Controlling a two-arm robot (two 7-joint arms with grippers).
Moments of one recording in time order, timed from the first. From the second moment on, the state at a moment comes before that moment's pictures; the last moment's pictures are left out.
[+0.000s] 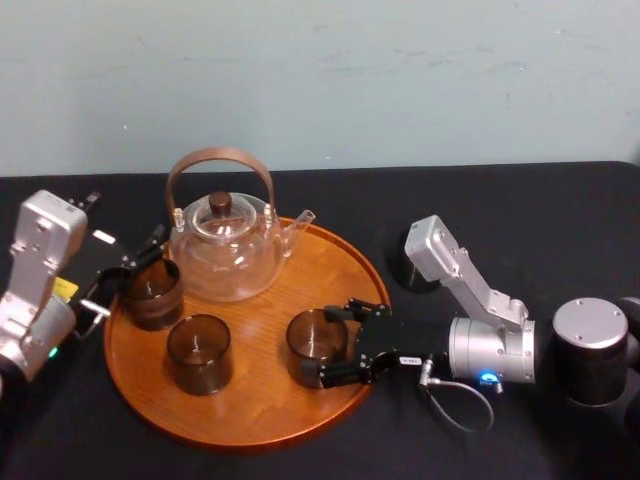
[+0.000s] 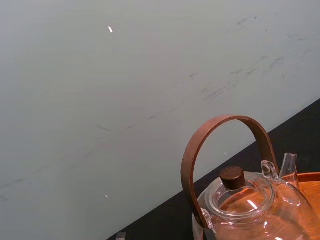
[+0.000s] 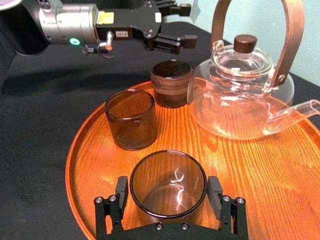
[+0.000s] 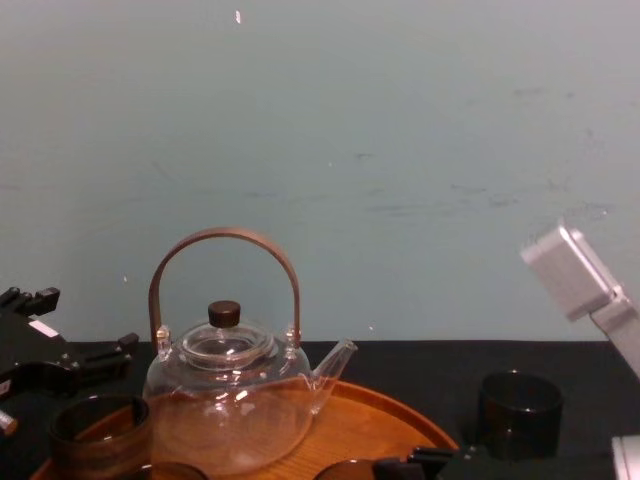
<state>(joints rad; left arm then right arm) -0.20 0.60 0.45 -1.41 -0.25 -0.12 0.03 0.44 0.48 -0.71 -1.26 0.44 0.07 0.76</state>
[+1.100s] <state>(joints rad) -0.20 0.60 0.45 -1.41 -0.25 -0.12 0.03 0.25 0.71 -0.56 -1.50 0.57 0.03 0.75</state>
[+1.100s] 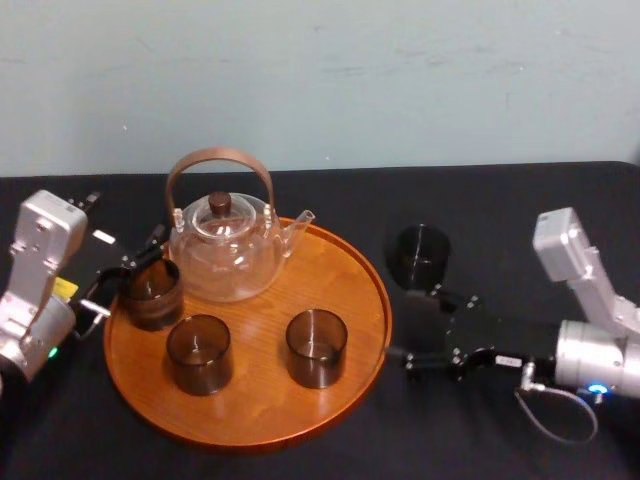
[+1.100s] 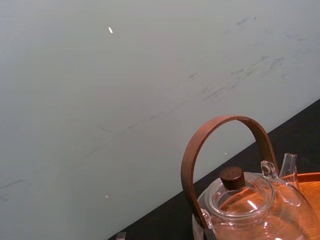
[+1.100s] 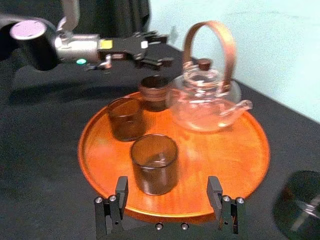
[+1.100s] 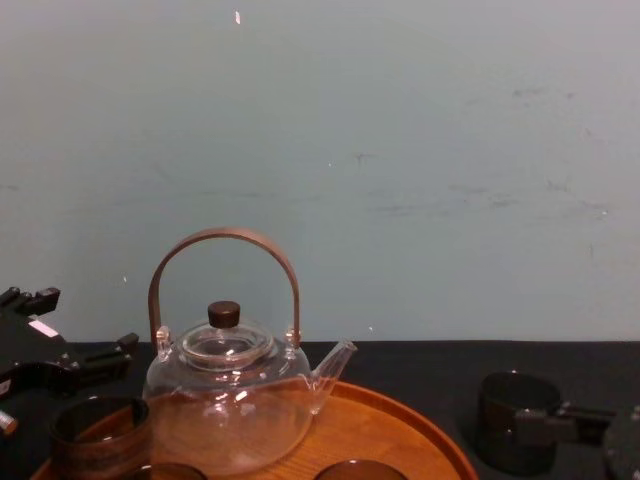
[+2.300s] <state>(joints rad) -0.20 0.60 0.45 -1.41 -0.25 -0.12 0.03 0.18 0.63 -0.37 -1.52 0.51 0.23 0.36</state>
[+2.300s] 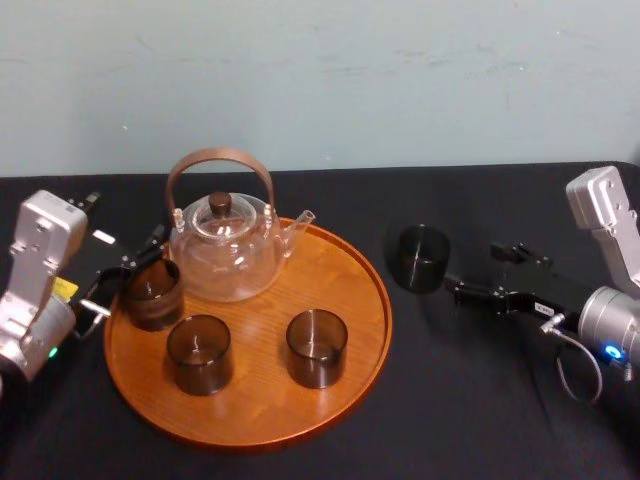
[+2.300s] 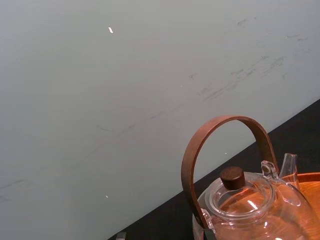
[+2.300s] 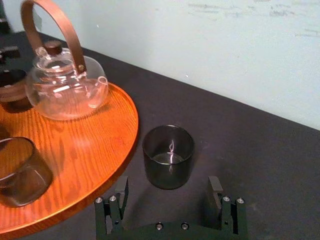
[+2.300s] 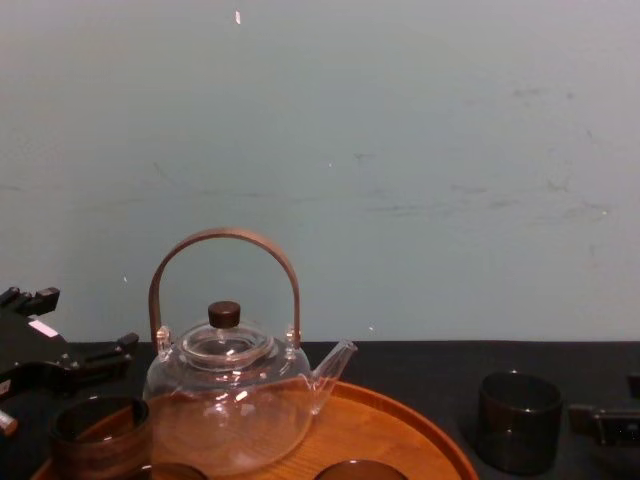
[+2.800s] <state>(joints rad) -0.20 0.60 0.45 -1.41 -0.25 -0.12 0.03 0.27 0.57 -0.41 -1.44 0.43 0.31 0.38</state>
